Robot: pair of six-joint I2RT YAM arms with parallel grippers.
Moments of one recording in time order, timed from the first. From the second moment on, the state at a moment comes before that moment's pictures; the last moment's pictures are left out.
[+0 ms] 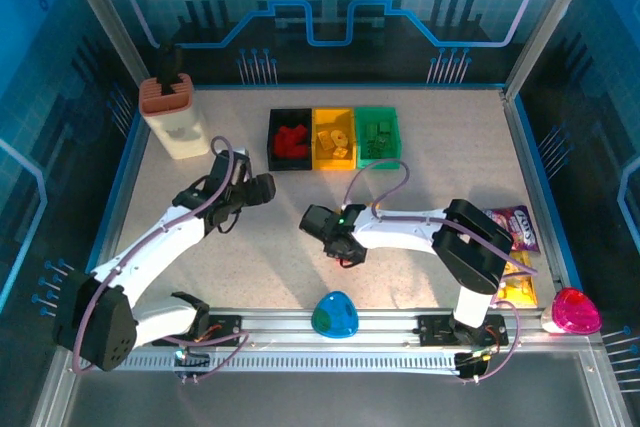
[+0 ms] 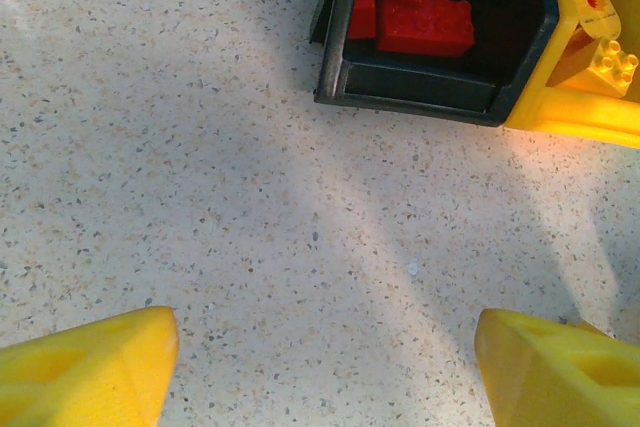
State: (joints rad) left arm -0.36 1.18 0.79 -0.45 -0.13 -0.54; right arm 1.03 1.78 1.10 -0.75 0.26 1.27
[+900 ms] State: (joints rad) left arm -0.54 0.90 0.54 -0.53 -0.17 -0.67; right arm 0.76 2.19 2.10 -0.86 0.15 0.60
